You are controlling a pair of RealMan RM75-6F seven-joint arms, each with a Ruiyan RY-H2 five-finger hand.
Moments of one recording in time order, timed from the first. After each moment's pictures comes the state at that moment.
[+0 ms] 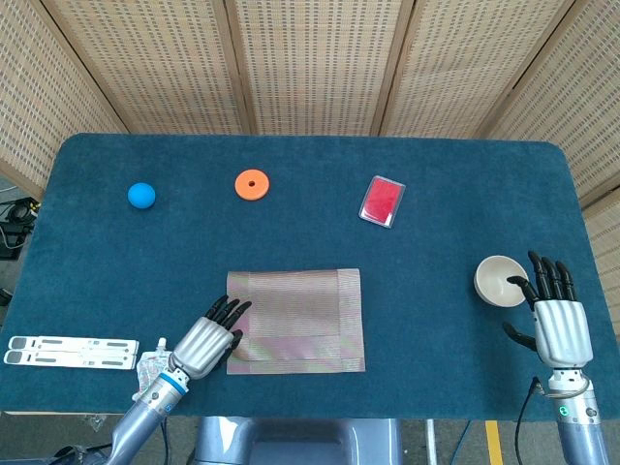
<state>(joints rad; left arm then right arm) -0.45 -1.61 0.04 -1.60 1.44 1.07 0.58 0.15 -1.31 0.12 -1.41 -1.50 1.52 -0.04</state>
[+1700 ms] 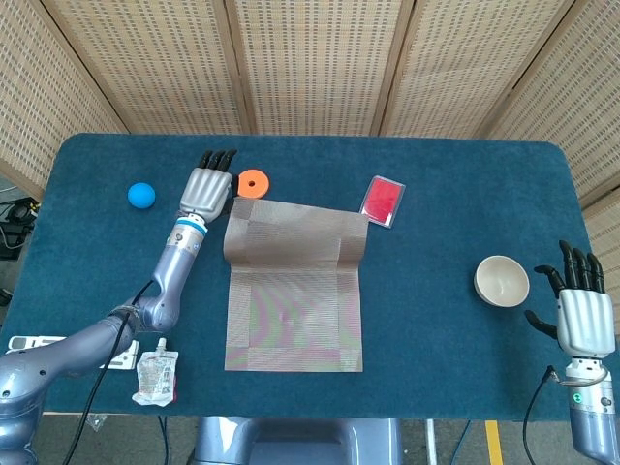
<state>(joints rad) -1.02 -1.72 -0.42 -0.91 0.92 0.73 0.46 0.16 -1.32 0.18 -1.35 -1.40 1.49 -0.05</state>
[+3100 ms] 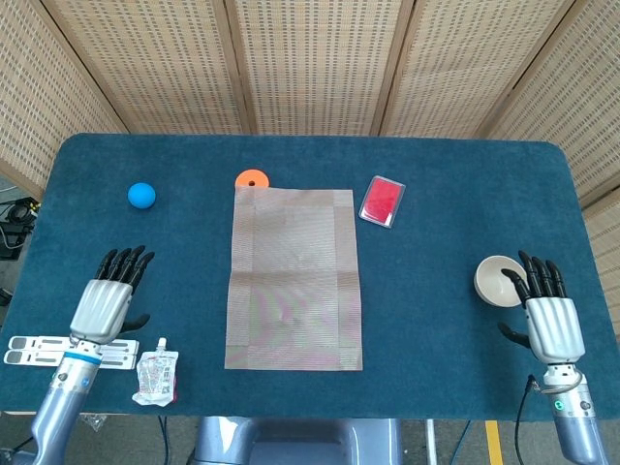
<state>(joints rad) -0.40 -1.32 0.06 -1.69 1.32 1.41 0.38 0.18 -1.33 0.10 -1.36 -1.51 1.47 -0.02</state>
